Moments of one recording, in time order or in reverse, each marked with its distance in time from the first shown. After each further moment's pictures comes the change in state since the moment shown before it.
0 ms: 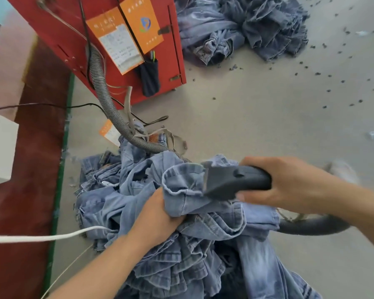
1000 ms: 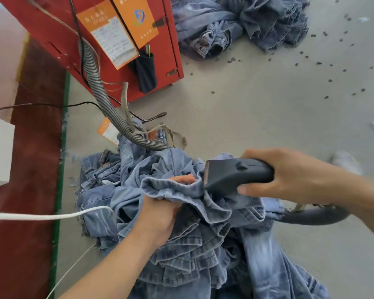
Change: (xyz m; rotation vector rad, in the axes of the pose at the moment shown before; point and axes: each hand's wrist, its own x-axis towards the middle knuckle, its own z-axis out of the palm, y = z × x) left_hand 0.009 0.017 0.013 -0.909 0.056 -0.229; right_hand 0.007 0.005 0.000 0.089 0.008 0.009
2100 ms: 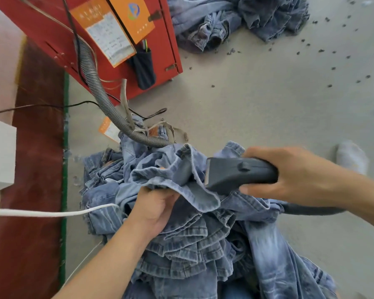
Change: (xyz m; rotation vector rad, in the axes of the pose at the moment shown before) left_hand 0.008 0.007 -0.010 -0.199 0.121 -0.073; right_hand -0.009 0.004 0.016 0.010 0.069 -0.053
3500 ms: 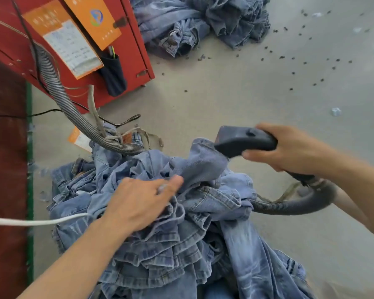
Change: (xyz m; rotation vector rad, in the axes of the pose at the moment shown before) left_hand 0.007 0.031 0.029 1.801 -0.278 0.174; right_hand -0.004 0.068 -0.041 0.118 0.209 0.189
